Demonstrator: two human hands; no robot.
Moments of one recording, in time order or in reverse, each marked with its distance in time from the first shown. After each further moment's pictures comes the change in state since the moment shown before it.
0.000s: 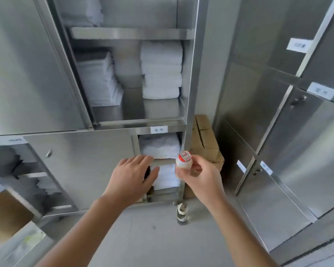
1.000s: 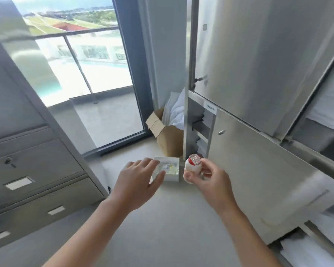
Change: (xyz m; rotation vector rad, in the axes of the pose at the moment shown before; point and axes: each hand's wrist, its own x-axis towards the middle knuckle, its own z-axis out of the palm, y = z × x) left_hand -0.191 -0.171 -0.078 0.369 0.026 -1.107; right_hand 0.043 -0.114 0.355 0.307 -1.065 -0.395
